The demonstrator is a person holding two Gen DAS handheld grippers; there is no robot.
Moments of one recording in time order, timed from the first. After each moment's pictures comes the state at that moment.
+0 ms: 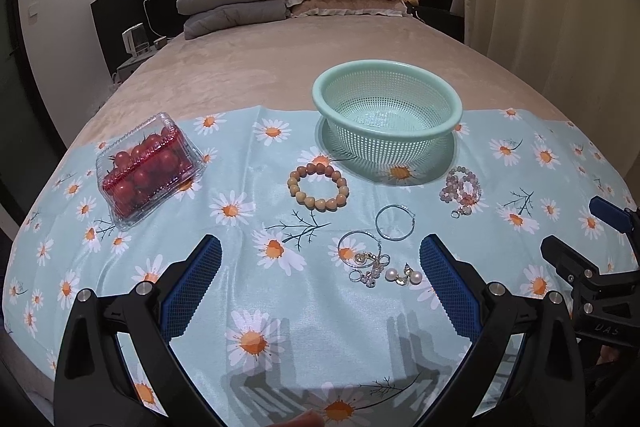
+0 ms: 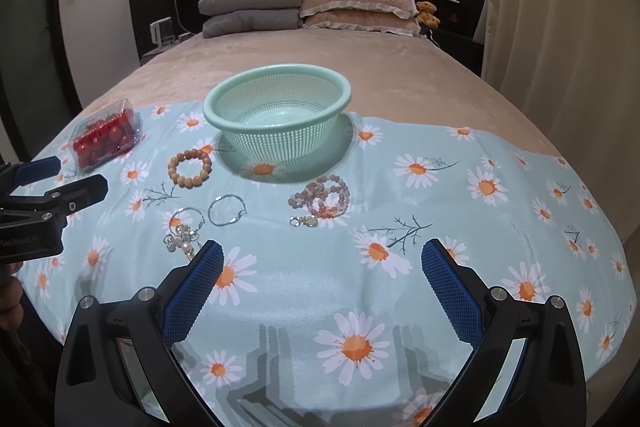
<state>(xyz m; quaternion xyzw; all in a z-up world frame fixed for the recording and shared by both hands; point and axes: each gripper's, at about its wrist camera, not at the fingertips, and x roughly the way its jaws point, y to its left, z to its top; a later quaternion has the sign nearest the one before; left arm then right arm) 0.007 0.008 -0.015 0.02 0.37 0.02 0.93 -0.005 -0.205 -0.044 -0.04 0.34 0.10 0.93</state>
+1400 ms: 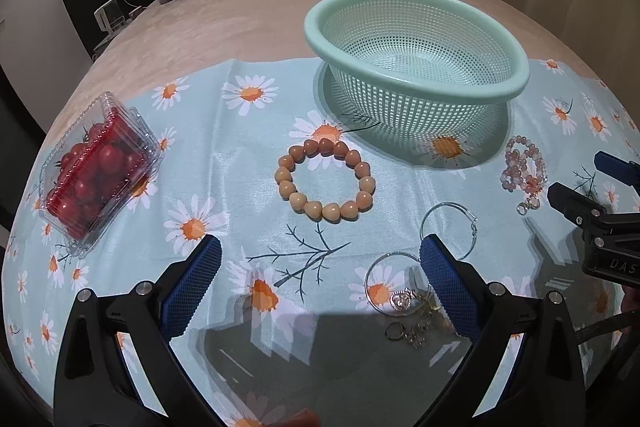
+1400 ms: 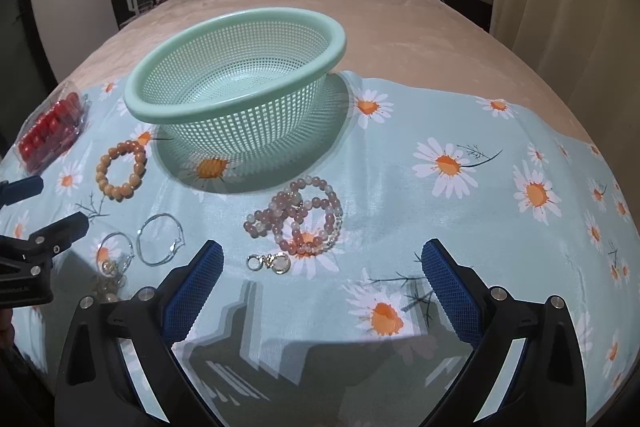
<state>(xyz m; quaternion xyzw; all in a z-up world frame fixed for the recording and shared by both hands) 0.112 0.017 -0.083 0.05 0.46 0.01 0.88 0.119 -0.192 -0.102 -0.05 0.43 0.08 0.90</state>
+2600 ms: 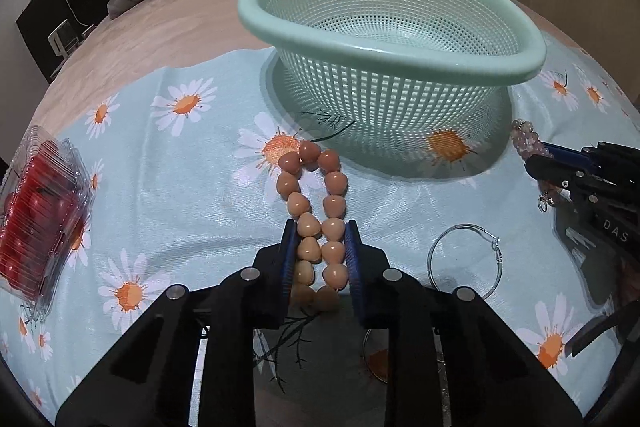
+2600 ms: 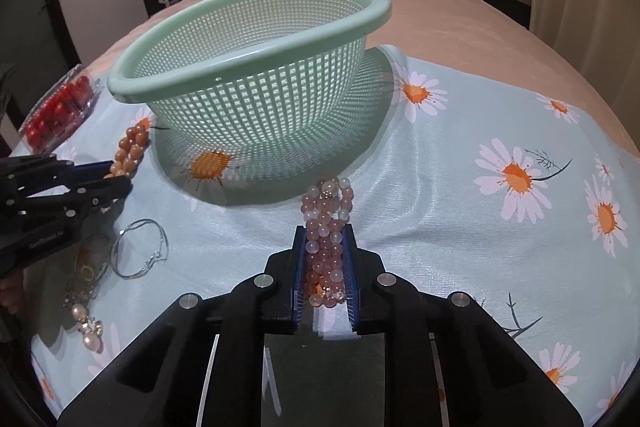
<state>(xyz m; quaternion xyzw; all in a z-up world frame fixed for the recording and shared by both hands) 0.131 -0.009 -0.121 0.08 0.47 -0.07 0.88 0.132 -0.193 -0.143 -0.02 0.43 0.18 0.89</state>
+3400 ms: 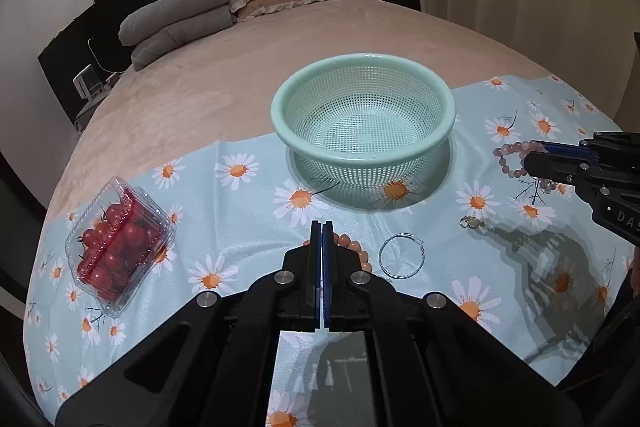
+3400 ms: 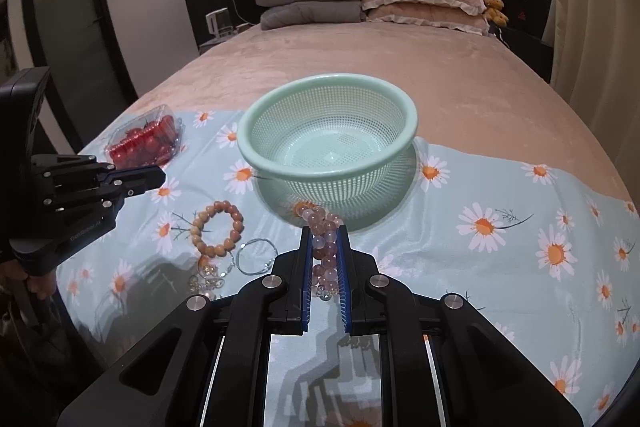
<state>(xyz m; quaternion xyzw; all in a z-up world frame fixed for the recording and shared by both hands) 0.056 -0.012 -0.007 0.11 0.39 -0.05 0.91 0.070 -0.197 -0.026 -0.04 0.35 0.23 0.91</state>
